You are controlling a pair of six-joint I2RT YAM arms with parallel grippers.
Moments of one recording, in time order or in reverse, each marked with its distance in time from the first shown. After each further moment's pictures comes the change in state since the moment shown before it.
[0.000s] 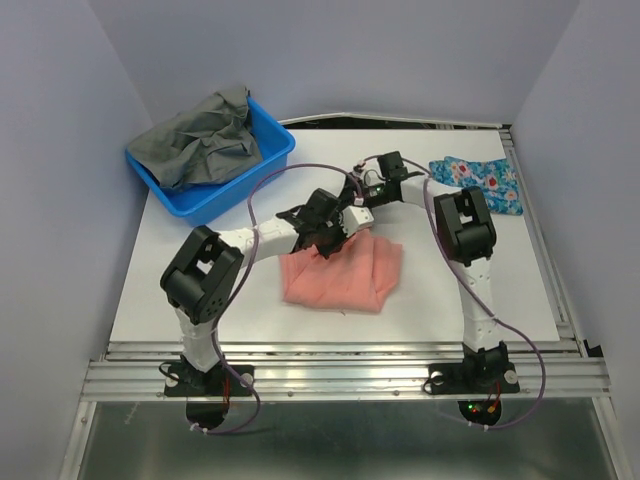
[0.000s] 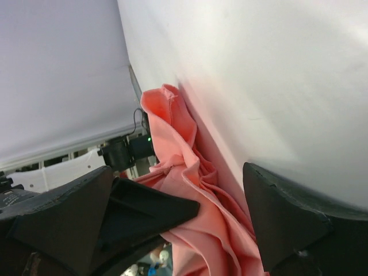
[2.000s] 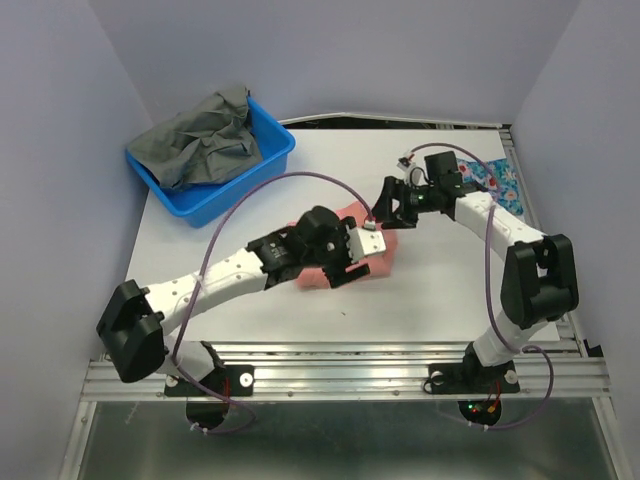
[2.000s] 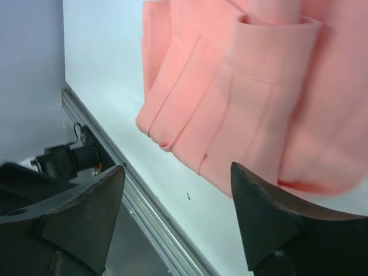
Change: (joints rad) left arm -0.135 -0.409 -0.039 -0.133 -0.014 -0.013; right arm -0.066 -0.704 -0.492 -0.074 0.384 -0.193
